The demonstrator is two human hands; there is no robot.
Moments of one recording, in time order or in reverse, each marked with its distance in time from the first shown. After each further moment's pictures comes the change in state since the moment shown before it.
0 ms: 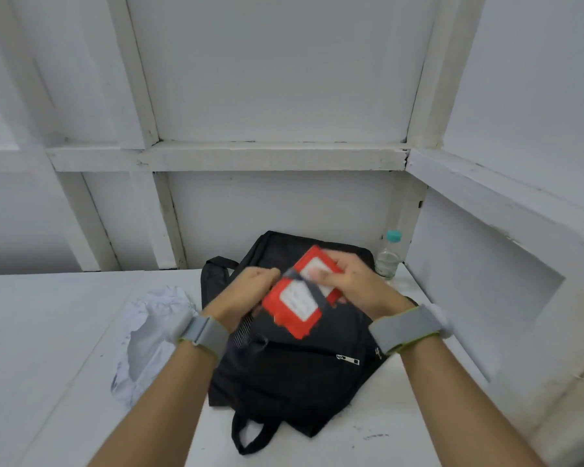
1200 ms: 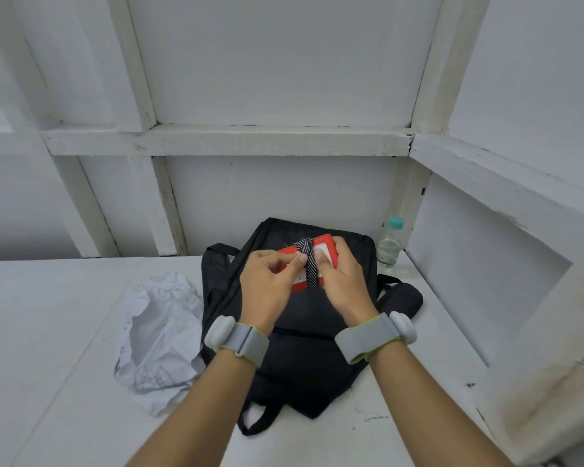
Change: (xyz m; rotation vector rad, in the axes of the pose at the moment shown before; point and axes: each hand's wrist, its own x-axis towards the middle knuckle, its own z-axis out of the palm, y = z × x) left_hand -0.006 -0.012 0.044 -0.050 0.467 0.217; right_hand 0.011 0.040 0.036 -0.127 0.538 -0.004
